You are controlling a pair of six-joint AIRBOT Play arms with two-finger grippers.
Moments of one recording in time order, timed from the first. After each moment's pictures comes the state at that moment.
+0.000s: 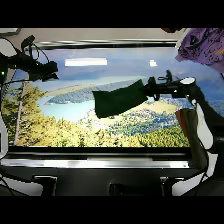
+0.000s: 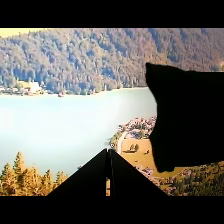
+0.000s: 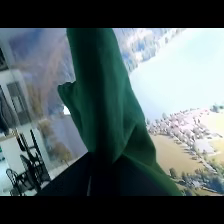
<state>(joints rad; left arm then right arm) -0.04 -1.70 2.03 1.30 -1.50 -1.78 -0.12 -1.79 1.50 -0.48 1.12 1.52</state>
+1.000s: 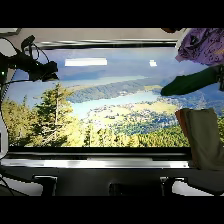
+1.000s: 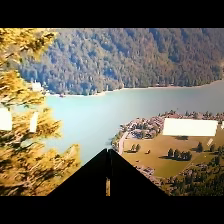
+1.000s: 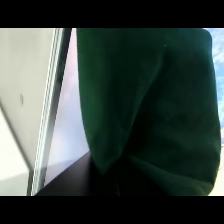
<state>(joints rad) -0.04 -1.70 2.03 1.30 -1.50 -1.78 -0.53 -1.40 1.52 -0.95 0.88 2.14</state>
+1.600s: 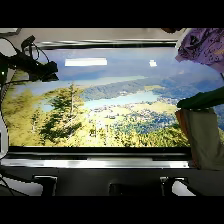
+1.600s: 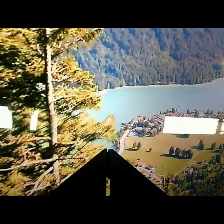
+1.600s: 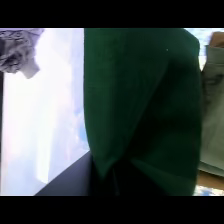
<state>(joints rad) -0.04 -1.70 2.03 1.30 -1.51 -1.78 -0.54 -1.24 1.52 -1.46 1.09 2.56</state>
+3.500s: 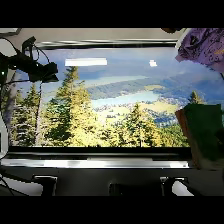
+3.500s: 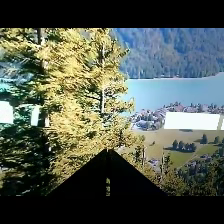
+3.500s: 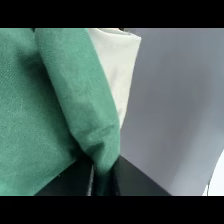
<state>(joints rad) -0.04 -1.70 2.03 1.30 -1.53 -1.78 -0.54 -1.21 1.02 -2.03 1.65 2.35</state>
